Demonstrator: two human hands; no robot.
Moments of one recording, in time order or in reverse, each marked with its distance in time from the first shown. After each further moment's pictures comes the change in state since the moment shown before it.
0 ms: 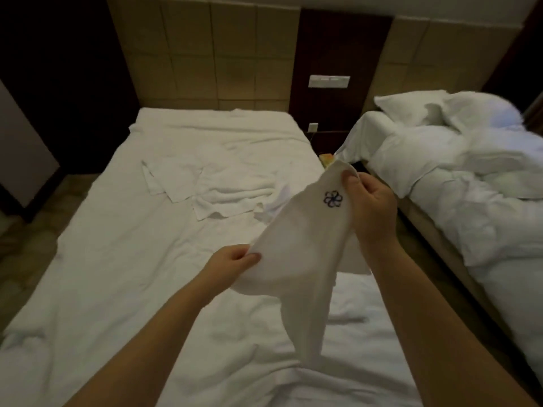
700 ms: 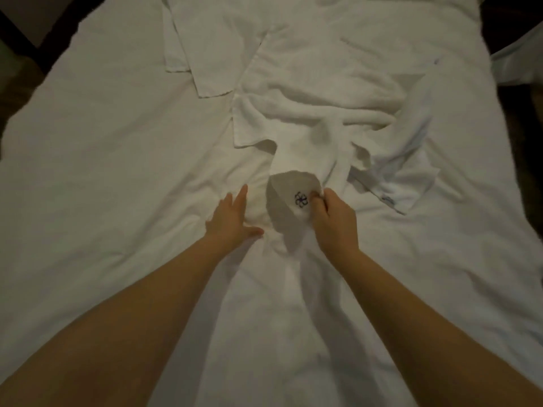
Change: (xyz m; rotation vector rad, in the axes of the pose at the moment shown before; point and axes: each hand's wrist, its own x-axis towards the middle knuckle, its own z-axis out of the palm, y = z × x) left_hand 0.325 -0.309 -0.032 0.398 0.138 -0.519; right_hand 0.088 0.362 0.325 -0.465 -0.666 0.139
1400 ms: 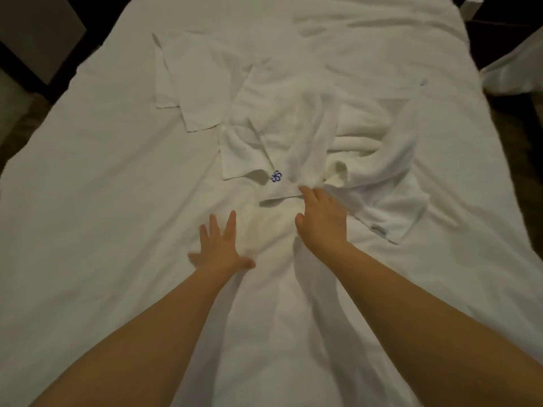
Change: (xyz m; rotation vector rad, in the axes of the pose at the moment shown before) left_hand 0.019 0.031 0.001 0.190 -0.019 -0.198; right_hand 0.090 0.026 0.008 -0.601 -0.101 -0.116
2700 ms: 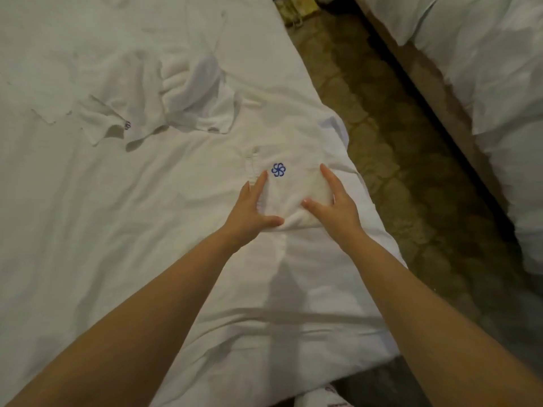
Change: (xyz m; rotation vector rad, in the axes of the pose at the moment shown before) left_hand -0.336 0.165 0.133 -0.395 -0.292 0.650; right_hand -0.403 0.223 -0.111 1.036 0.241 0.503
